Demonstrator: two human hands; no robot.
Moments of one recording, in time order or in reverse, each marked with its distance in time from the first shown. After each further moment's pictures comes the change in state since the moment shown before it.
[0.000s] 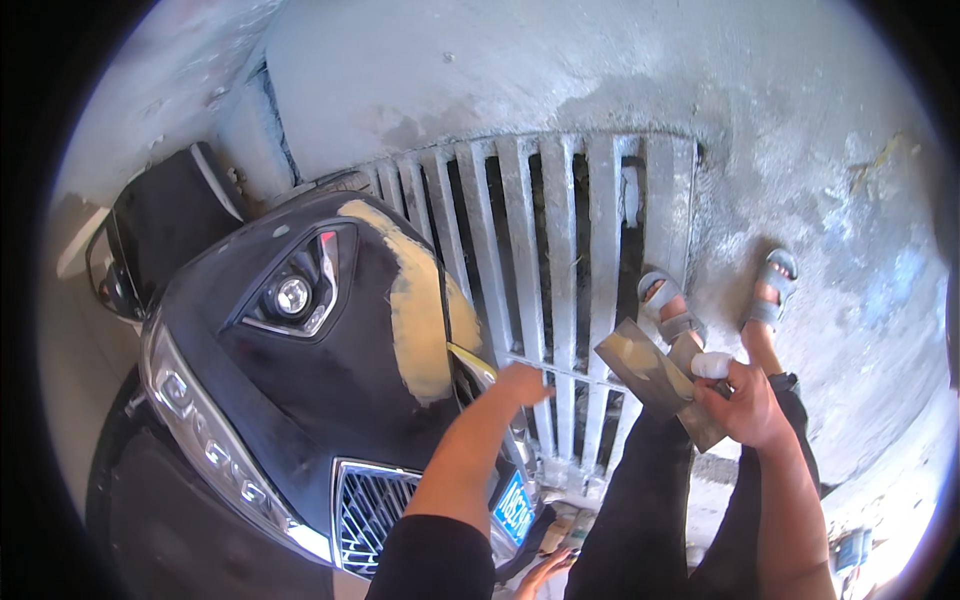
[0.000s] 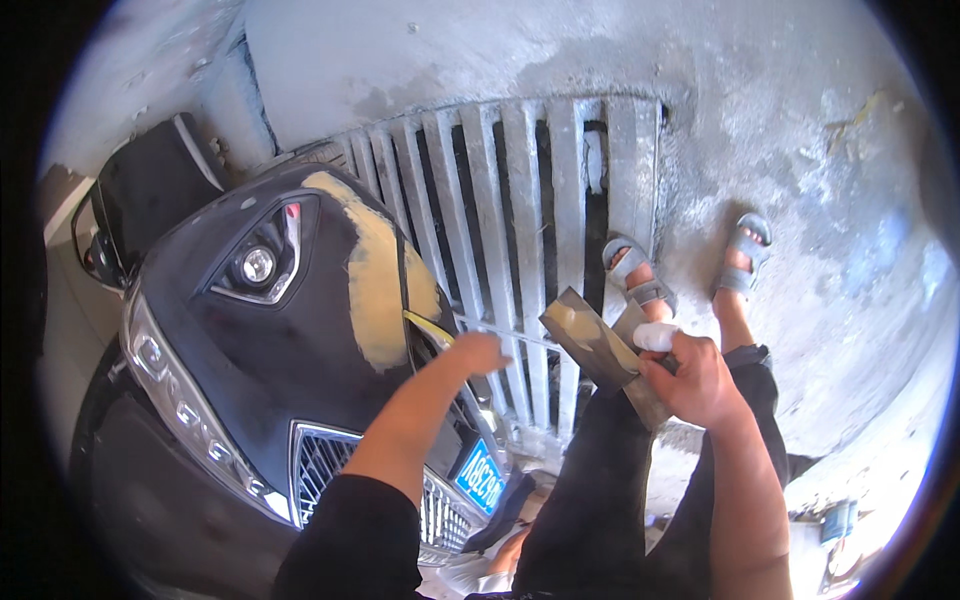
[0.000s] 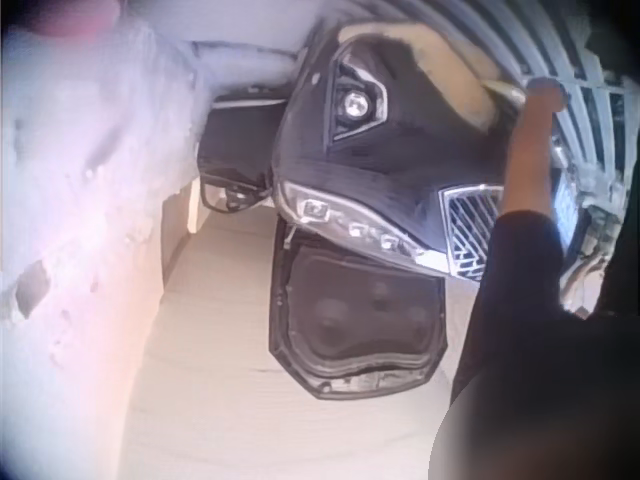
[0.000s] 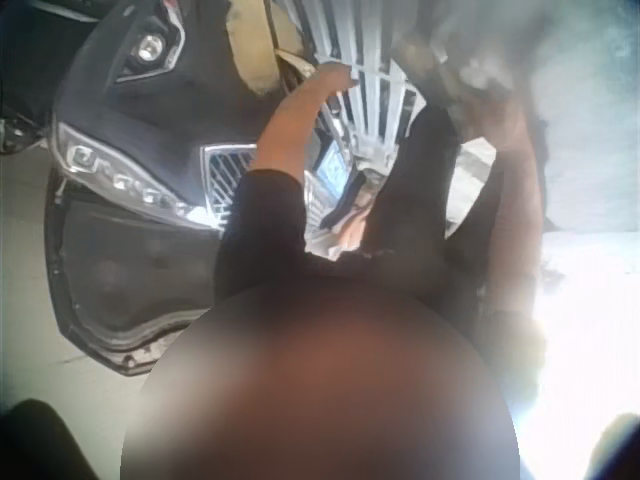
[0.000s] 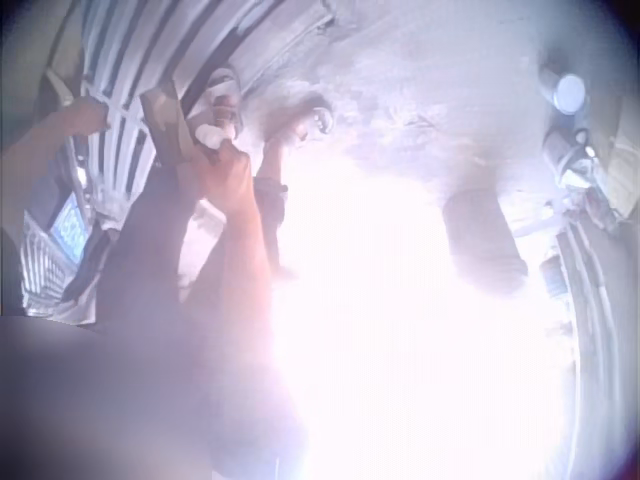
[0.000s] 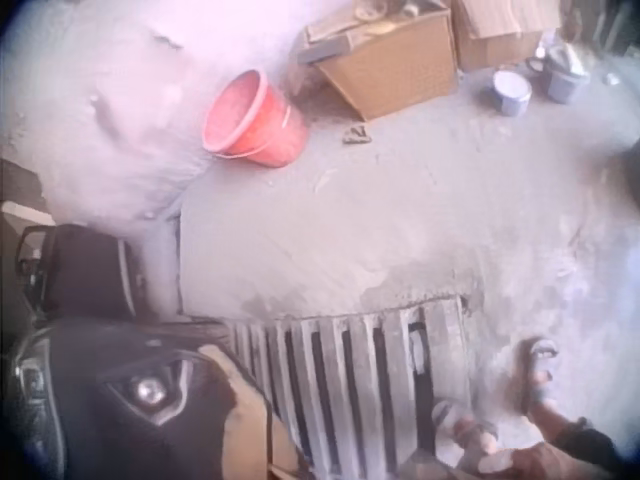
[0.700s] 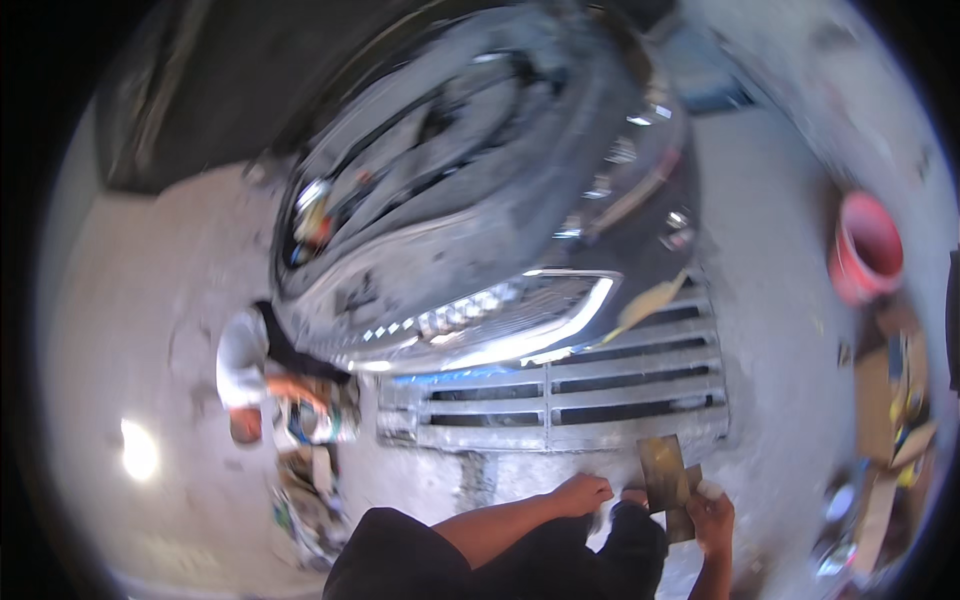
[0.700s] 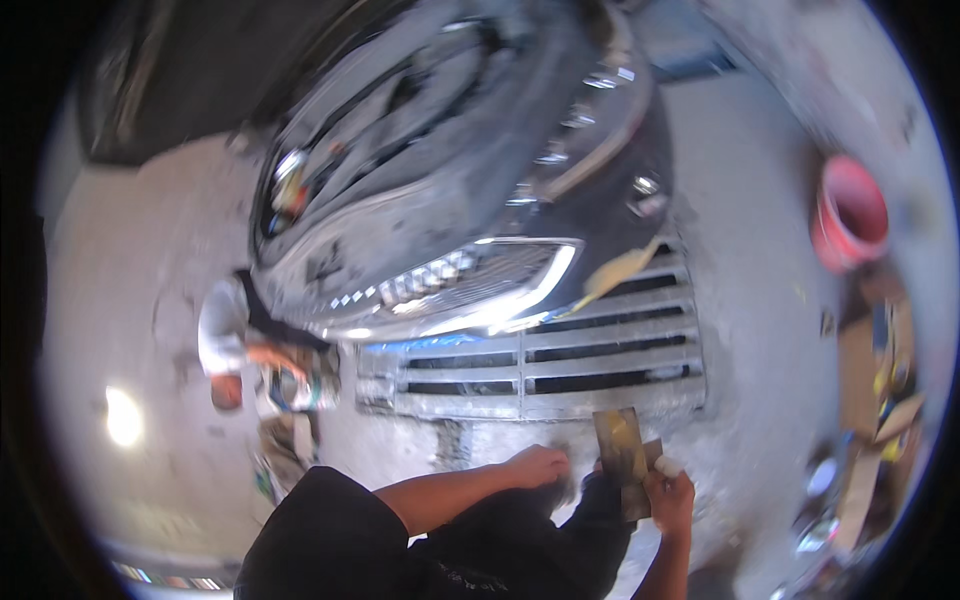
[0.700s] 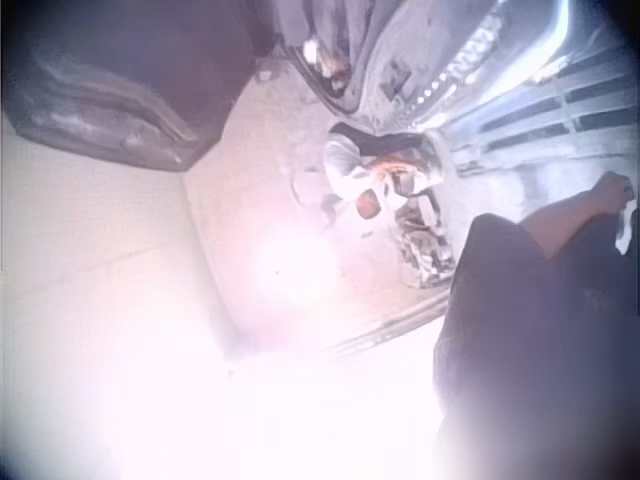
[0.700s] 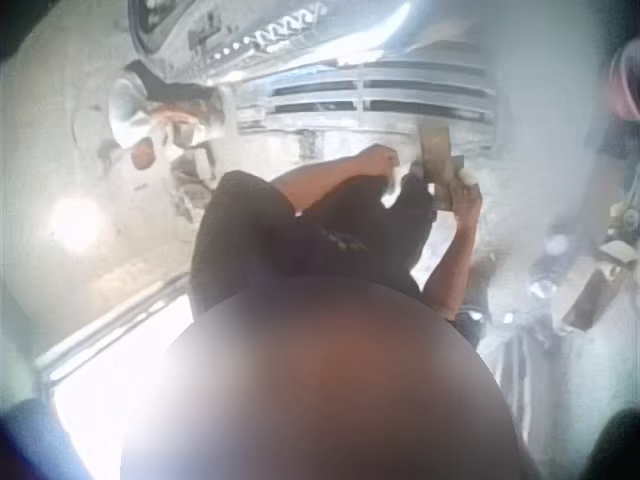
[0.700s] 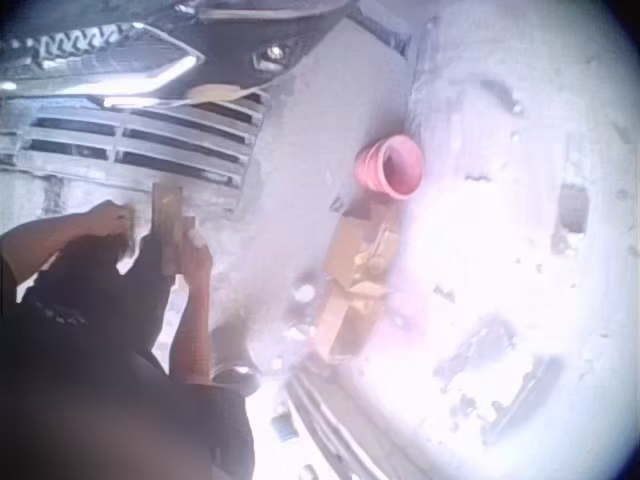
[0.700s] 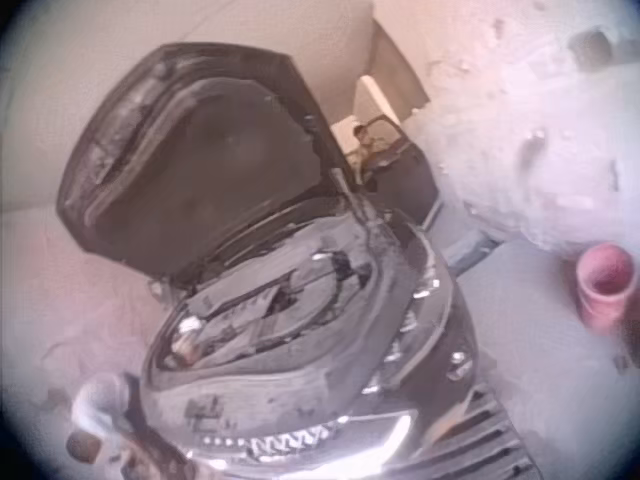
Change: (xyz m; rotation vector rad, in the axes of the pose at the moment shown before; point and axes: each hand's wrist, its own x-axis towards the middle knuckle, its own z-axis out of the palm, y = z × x) left_hand -0.322 0.286 0.132 -1.603 1.134 0.218; right_hand -0.150 -0.236 -0.034 -0.401 -0.432 -0.178
